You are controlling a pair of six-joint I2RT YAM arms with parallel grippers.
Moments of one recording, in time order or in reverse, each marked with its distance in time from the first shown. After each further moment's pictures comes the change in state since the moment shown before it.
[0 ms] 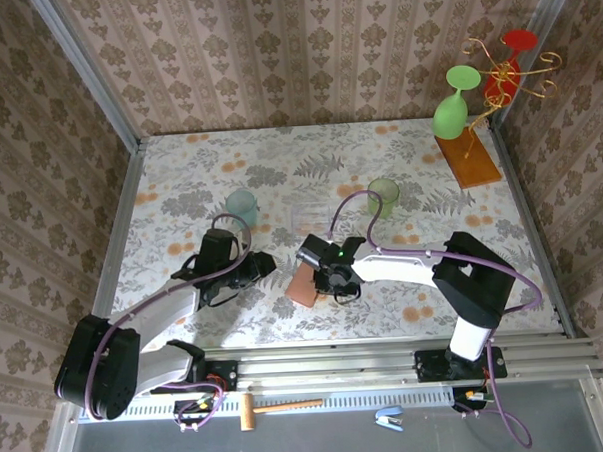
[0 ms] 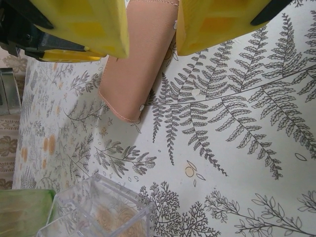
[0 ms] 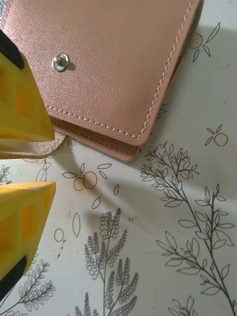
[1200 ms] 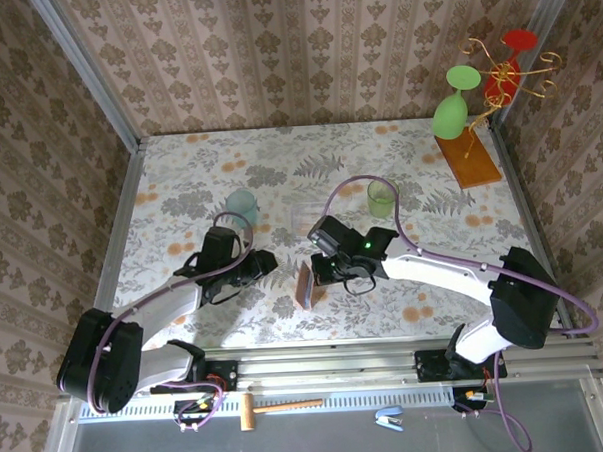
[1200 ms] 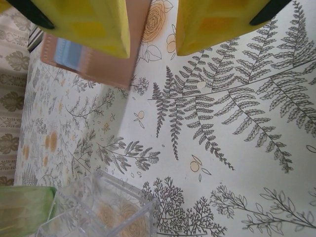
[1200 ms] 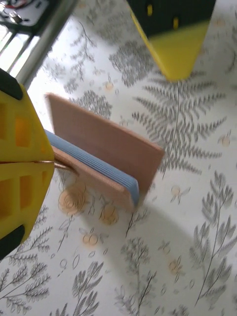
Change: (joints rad) left arm -0.013 0.038 0.017 0.024 -0.002 -0.016; right arm -0.023 -0.236 0.039 -0.002 -0.135 -0.374
